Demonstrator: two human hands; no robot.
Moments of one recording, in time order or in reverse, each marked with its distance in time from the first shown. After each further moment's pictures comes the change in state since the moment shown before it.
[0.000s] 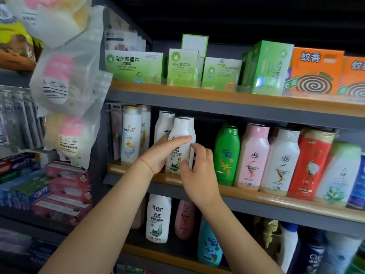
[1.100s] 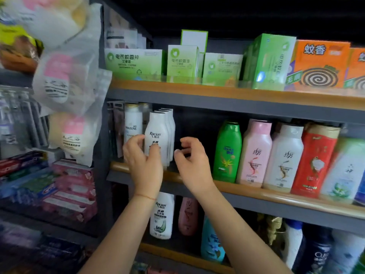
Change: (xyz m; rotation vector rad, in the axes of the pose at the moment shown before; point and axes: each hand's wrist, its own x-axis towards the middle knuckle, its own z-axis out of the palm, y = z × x) left_hand -0.056 -0.027 0.015 0.306 0.946 0.451; right_hand 0.013 -0.007 0.010 0.273 -0.029 0.026
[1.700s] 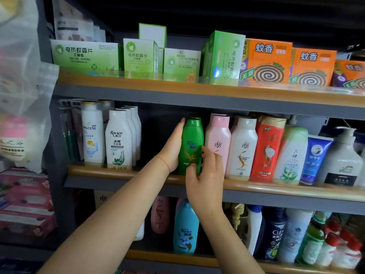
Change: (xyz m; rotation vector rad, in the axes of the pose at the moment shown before) left_hand -0.018 0.041 0.135 -0.561 -0.938 -0.762; right_hand -0.052 0.024 -0.079 -0.358 0.391 -0.020
